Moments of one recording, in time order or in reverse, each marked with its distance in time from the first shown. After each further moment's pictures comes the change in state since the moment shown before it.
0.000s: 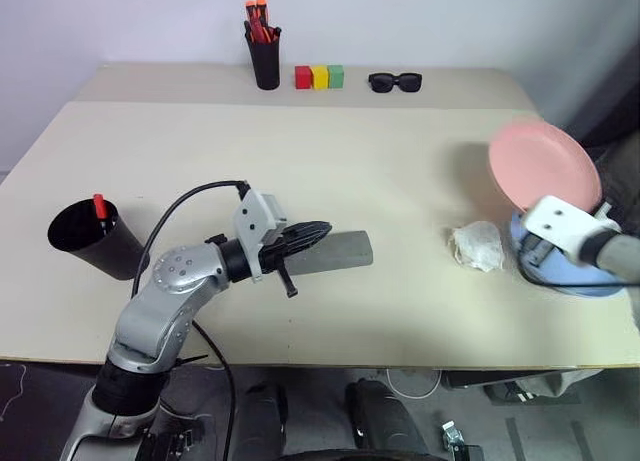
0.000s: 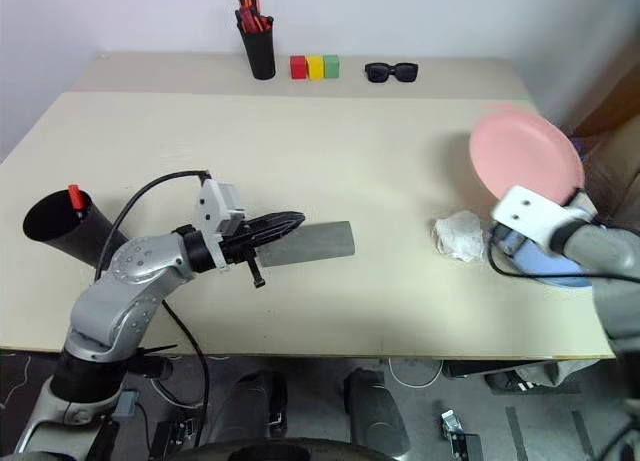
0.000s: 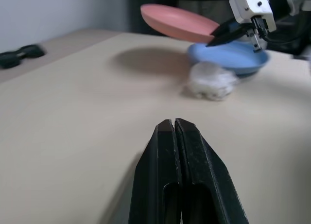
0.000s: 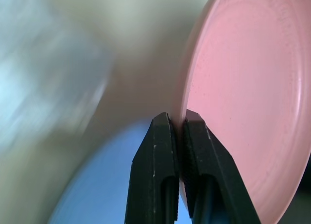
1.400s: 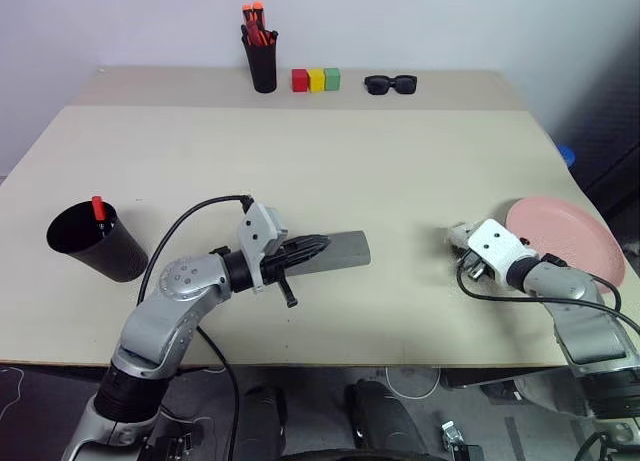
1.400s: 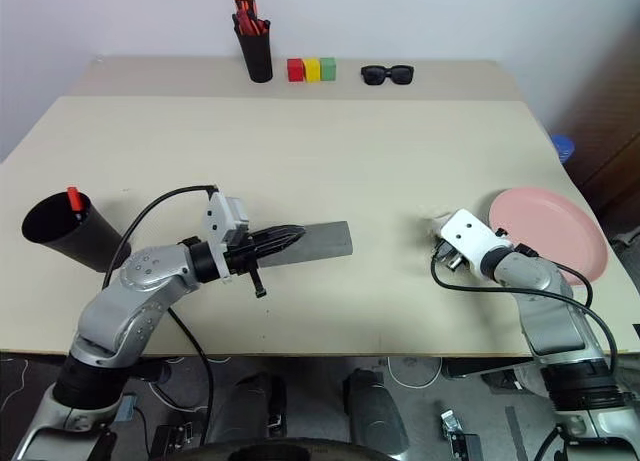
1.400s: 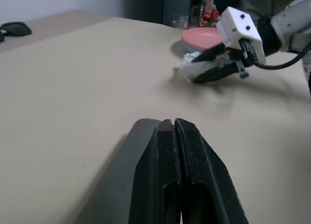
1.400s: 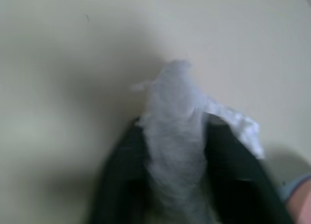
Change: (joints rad) left arm 0.070 0.007 -0.014 -0.002 0.002 -0.009 0.027; right arm -0.140 0.270 0.231 0.046 -0.012 0.063 -0.133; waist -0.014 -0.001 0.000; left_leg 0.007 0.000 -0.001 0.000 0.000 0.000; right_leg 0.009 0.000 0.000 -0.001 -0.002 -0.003
